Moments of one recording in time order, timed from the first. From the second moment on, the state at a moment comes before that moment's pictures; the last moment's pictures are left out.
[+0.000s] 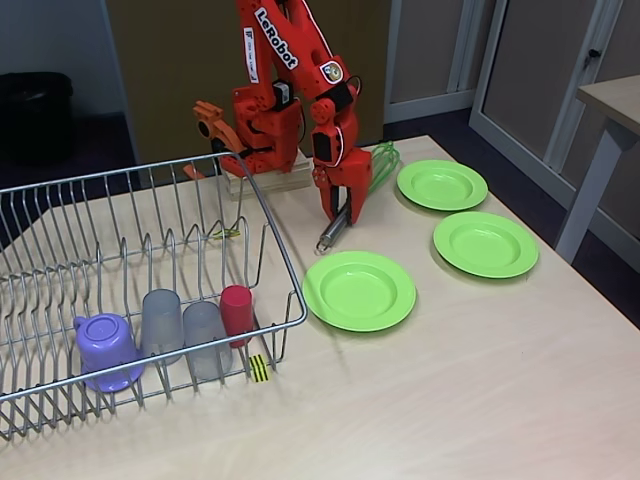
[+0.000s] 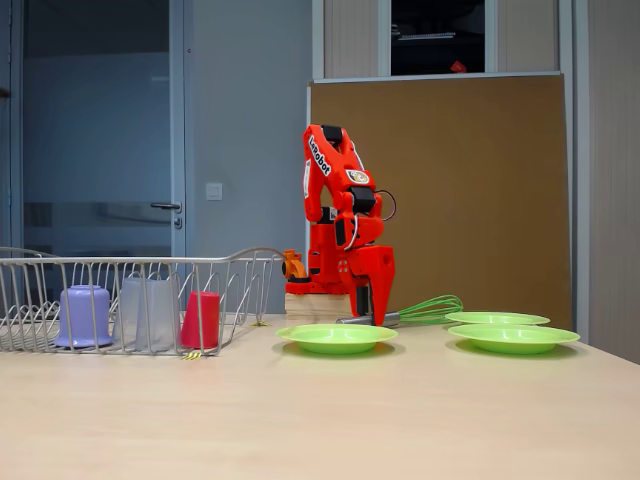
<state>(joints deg) -39.2 106.4 155.9 34.3 162.6</state>
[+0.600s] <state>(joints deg) -32.9 116.2 129.1 76.4 147.7</state>
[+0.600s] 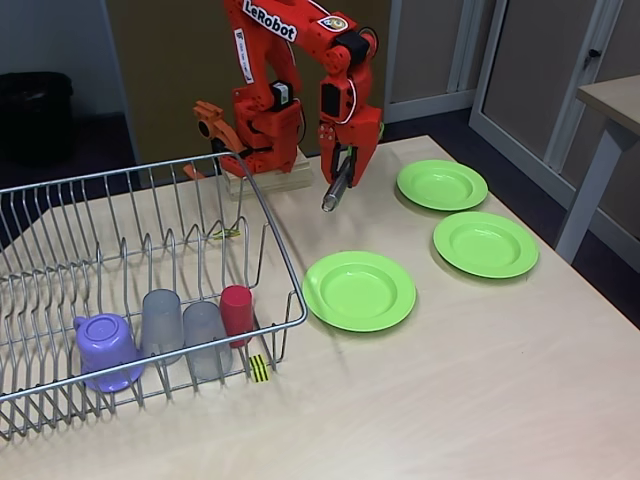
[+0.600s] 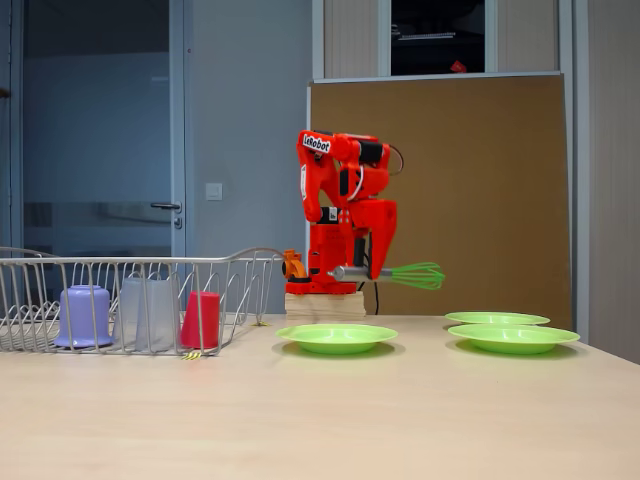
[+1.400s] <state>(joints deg) -8.6 79.7 59.7 82.9 77.7</state>
